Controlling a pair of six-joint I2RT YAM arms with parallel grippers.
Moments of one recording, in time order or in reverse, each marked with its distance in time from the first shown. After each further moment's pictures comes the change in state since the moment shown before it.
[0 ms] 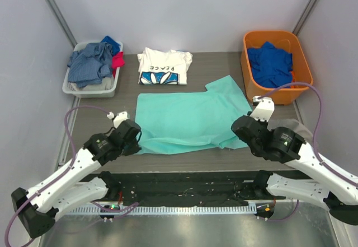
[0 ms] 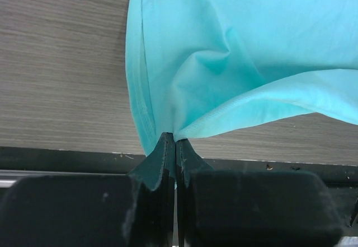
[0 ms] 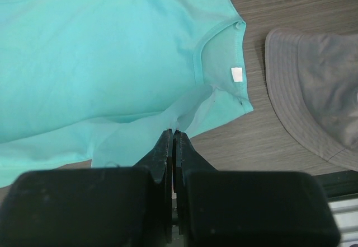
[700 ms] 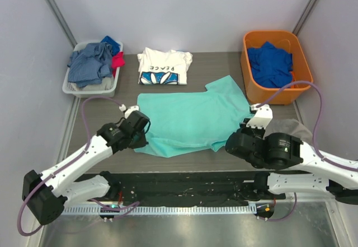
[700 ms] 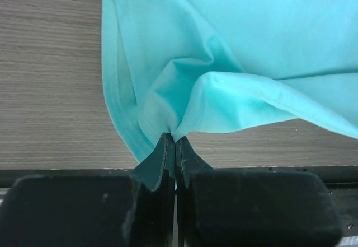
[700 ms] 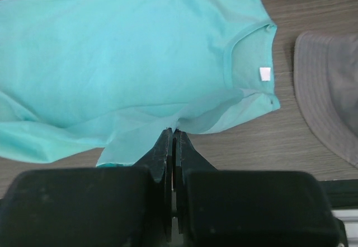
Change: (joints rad) left arm 0.052 0.174 0.041 0.094 0.070 0.109; right arm 0.333 0.019 0.052 -0.191 0.140 0.314
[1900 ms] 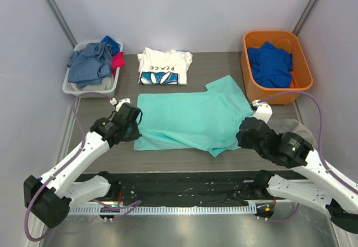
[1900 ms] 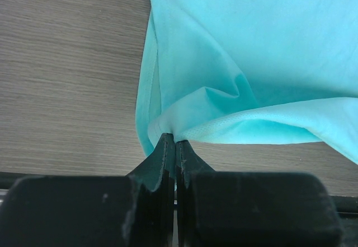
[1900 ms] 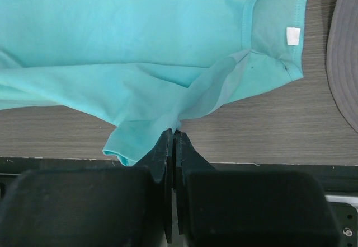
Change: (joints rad) left arm 0.143 0.006 0.056 -0.020 -0.016 0.080; right arm -0.396 -0.126 -0.110 0.232 -0.441 -0.369
